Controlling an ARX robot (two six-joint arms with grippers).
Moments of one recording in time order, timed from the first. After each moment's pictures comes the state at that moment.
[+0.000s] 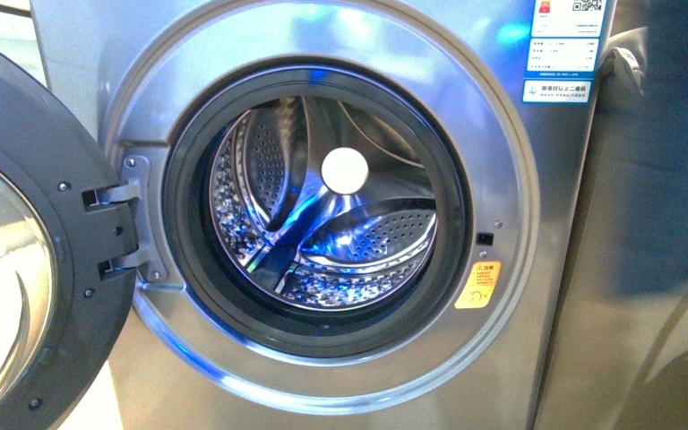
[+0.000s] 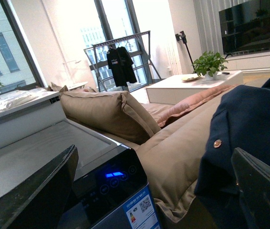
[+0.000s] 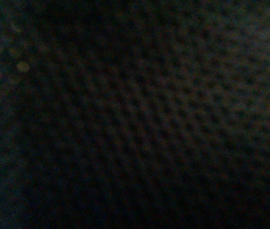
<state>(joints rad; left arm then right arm) -0.79 1.73 2.43 -0.38 -0.02 0.36 -0.53 1.22 1.08 0.89 -0.59 0.55</state>
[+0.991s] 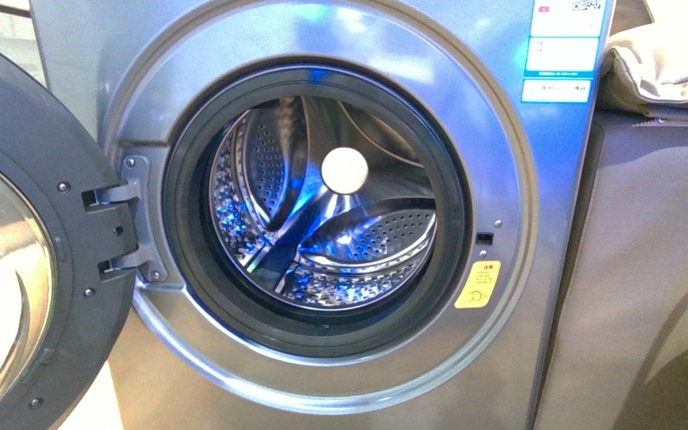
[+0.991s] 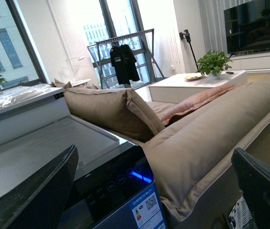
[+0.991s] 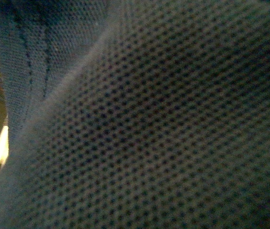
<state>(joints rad) -0.79 1.73 2.43 -0.38 -0.02 0.36 -0.81 1.56 0.66 0.31 -0.65 -0.03</state>
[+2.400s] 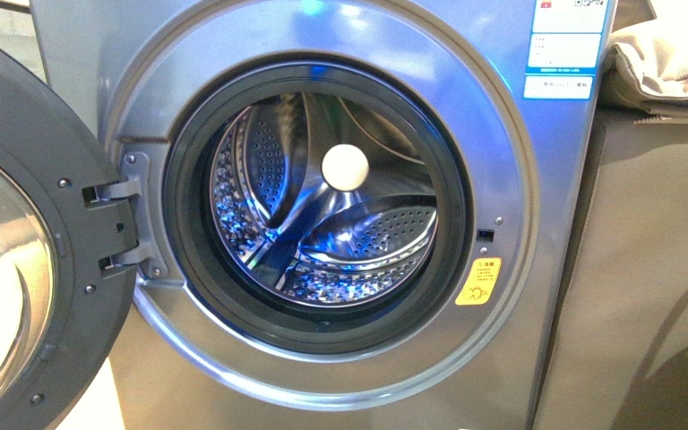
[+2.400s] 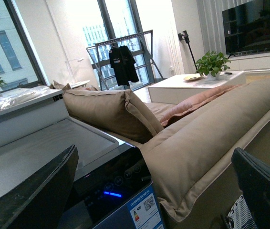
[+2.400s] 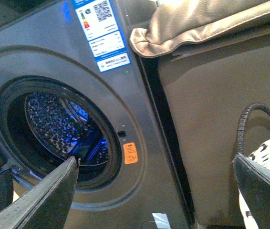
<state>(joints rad) -0.79 1.73 2.43 -0.38 -0.02 0.36 -0.41 0.66 0.28 0.49 -0.55 0.35</state>
